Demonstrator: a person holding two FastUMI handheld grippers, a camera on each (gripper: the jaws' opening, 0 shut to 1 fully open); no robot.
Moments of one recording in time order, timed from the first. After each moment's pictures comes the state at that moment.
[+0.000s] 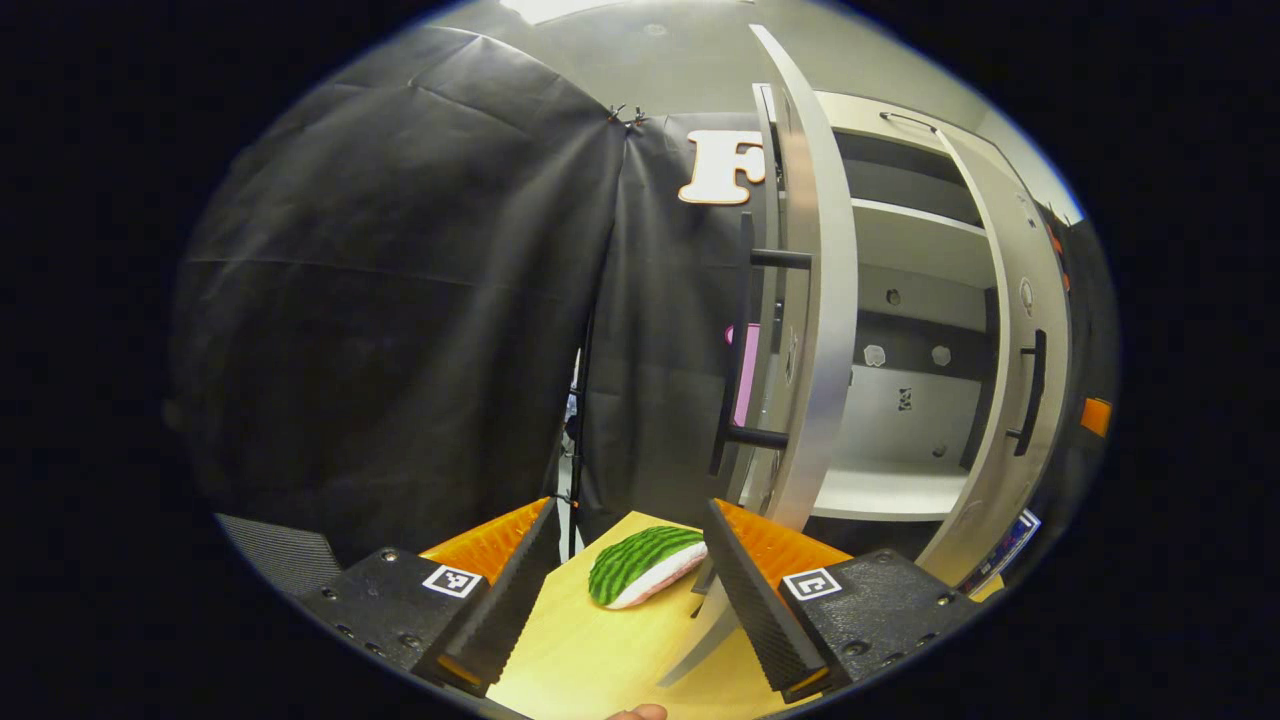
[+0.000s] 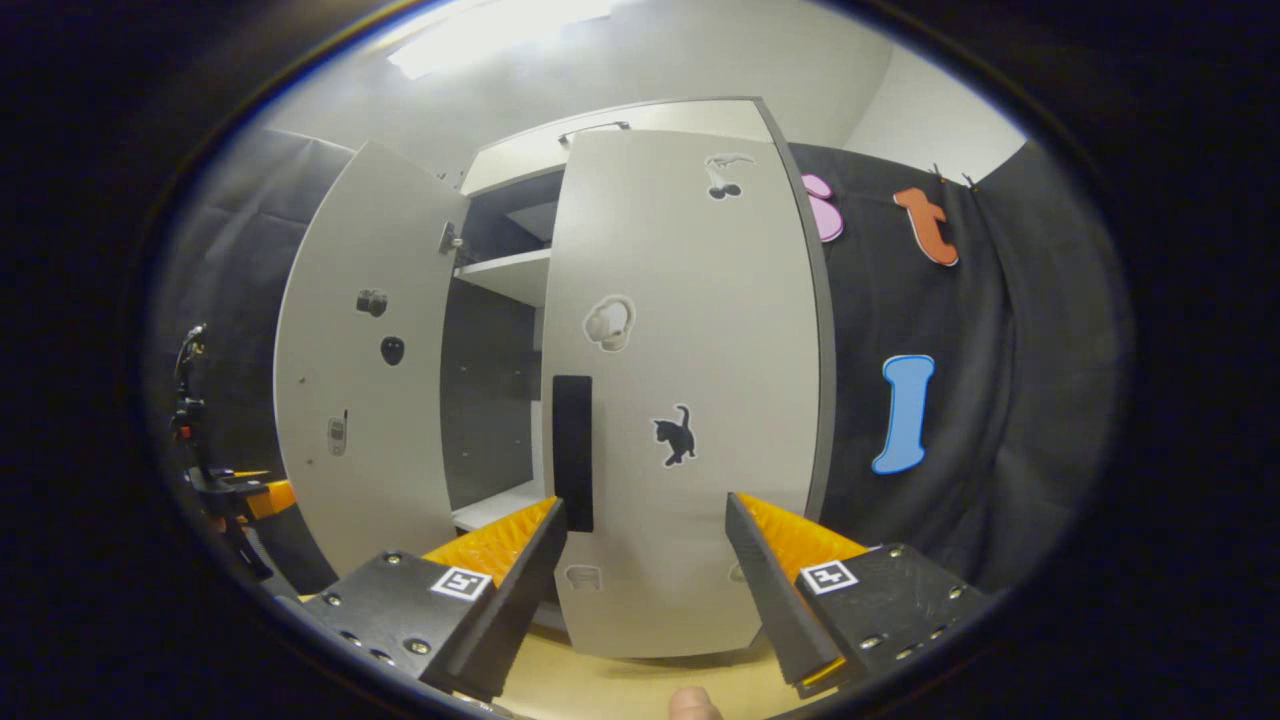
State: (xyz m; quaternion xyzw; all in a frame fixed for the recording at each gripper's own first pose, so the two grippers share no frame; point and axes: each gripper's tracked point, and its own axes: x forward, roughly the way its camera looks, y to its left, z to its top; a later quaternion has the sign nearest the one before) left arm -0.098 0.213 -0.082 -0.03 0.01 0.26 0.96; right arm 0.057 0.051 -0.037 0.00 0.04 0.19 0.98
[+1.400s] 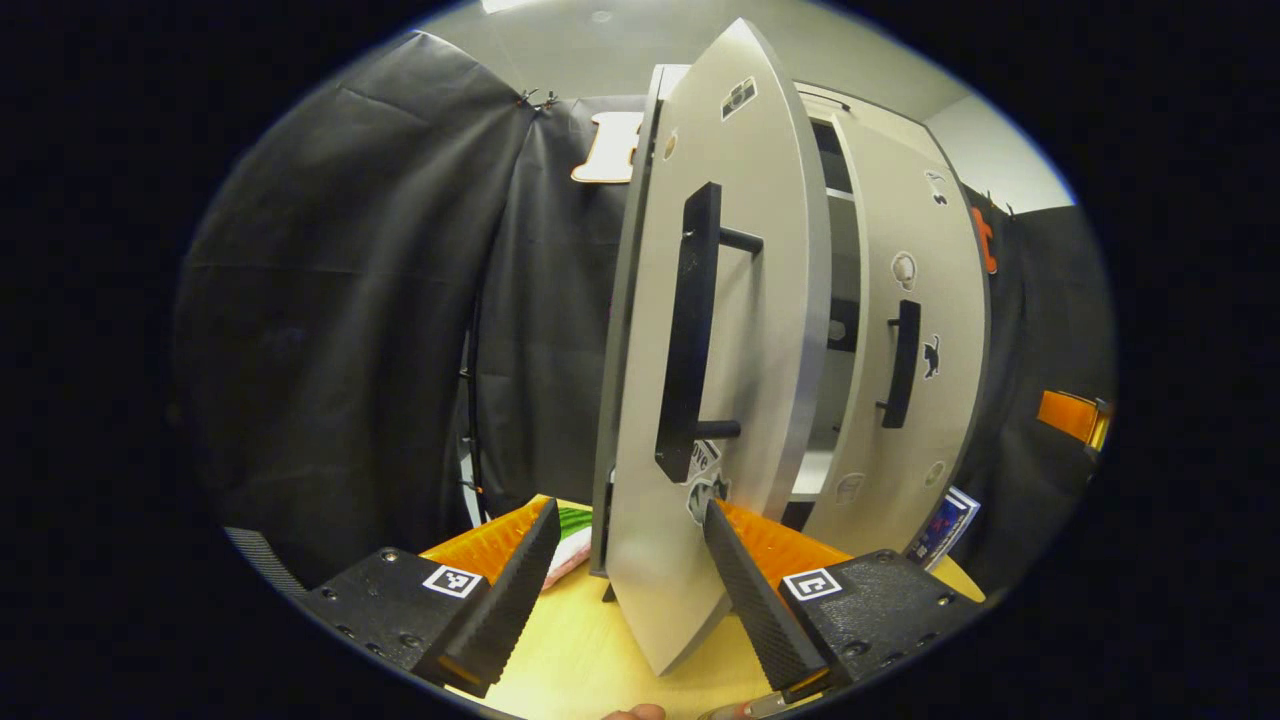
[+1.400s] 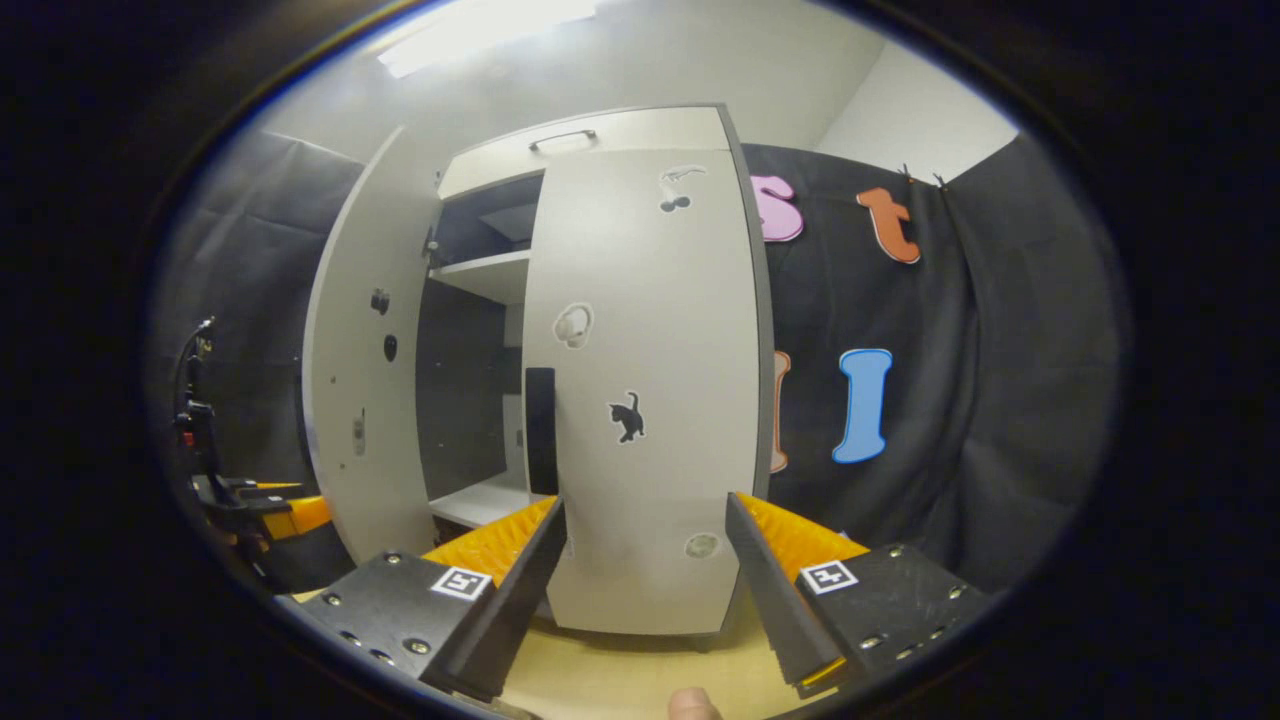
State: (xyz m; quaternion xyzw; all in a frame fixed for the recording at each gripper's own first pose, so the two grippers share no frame) left arm -0.050 0.106 -0.095 -0.03 0.04 0.13 0.99; right arm 0.034 0.005 -0.042 0.00 0.04 0.15 0.99
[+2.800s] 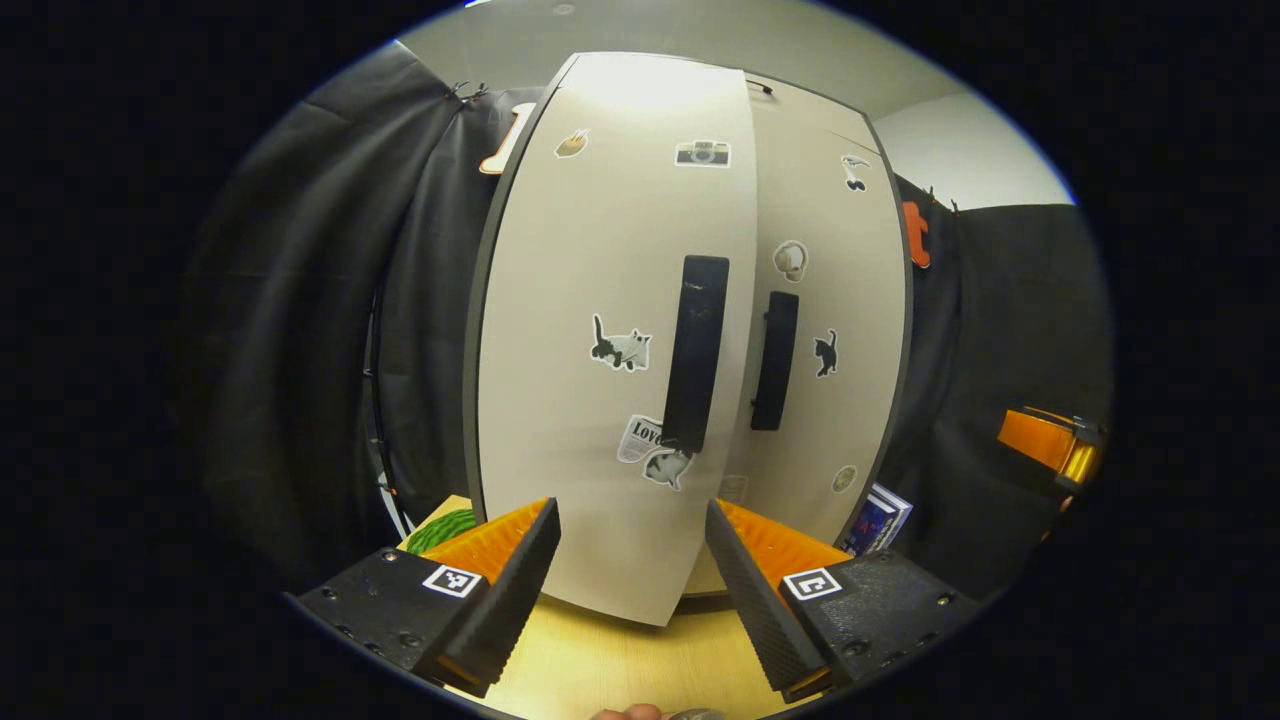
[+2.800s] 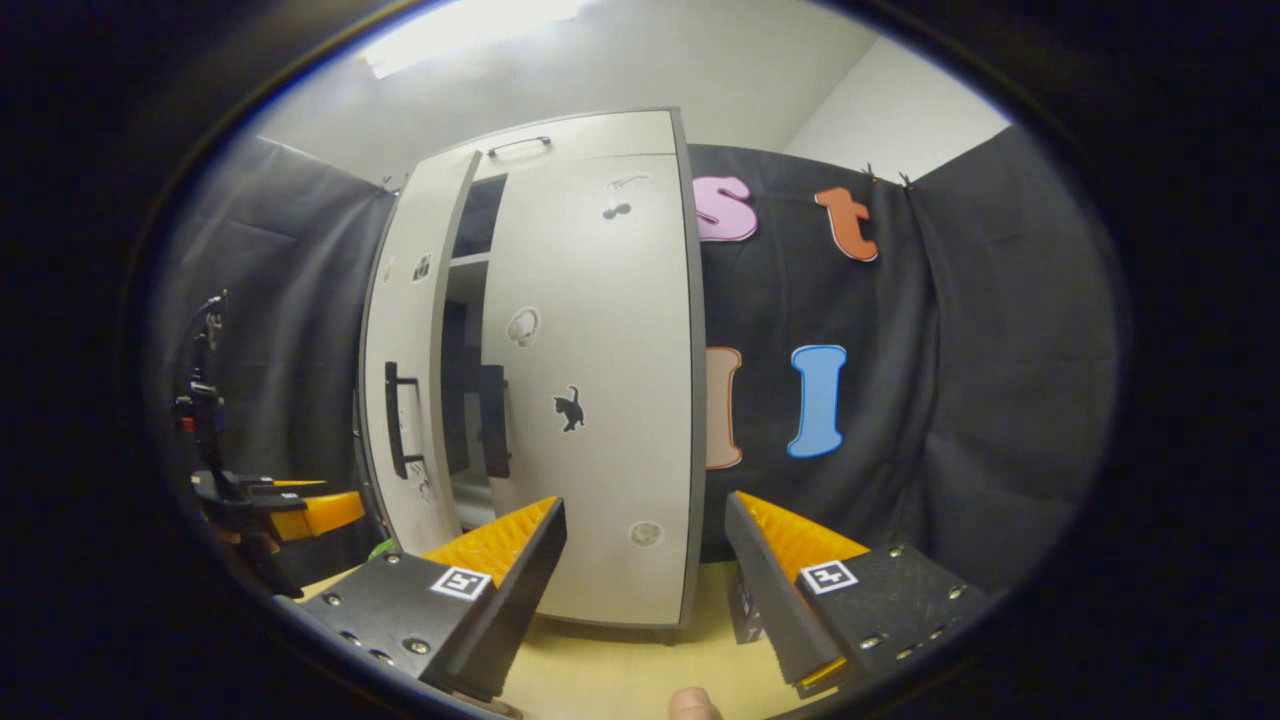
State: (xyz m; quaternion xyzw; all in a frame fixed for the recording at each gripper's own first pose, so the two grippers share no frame) left arm -0.011 0.011 -0.080 -0.02 0.05 0.04 1.00; right arm 0.034 -0.049 -0.043 0.00 0.04 0.10 0.99
